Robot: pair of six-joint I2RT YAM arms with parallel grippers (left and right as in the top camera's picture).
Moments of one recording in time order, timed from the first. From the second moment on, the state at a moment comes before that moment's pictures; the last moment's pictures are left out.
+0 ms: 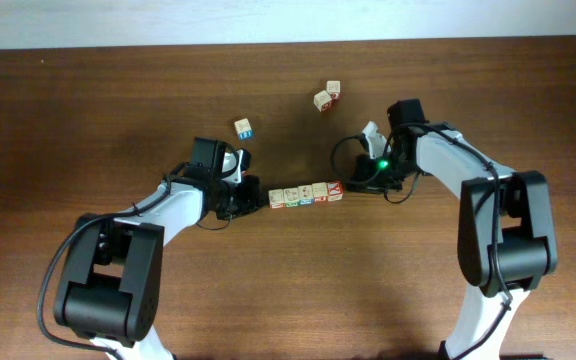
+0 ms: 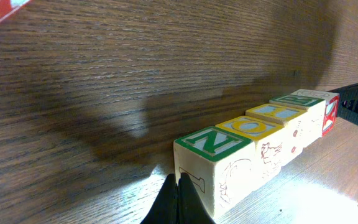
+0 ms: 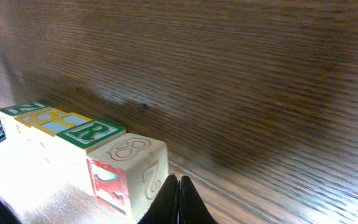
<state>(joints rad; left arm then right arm) -0.23 1.87 0.96 -0.24 0.55 -0.44 0.13 2.06 1.33 -0.71 -0.57 0.07</state>
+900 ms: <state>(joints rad) -0.23 1.87 0.96 -0.24 0.51 -0.44 0.18 2.06 1.33 -0.76 -0.58 0.07</state>
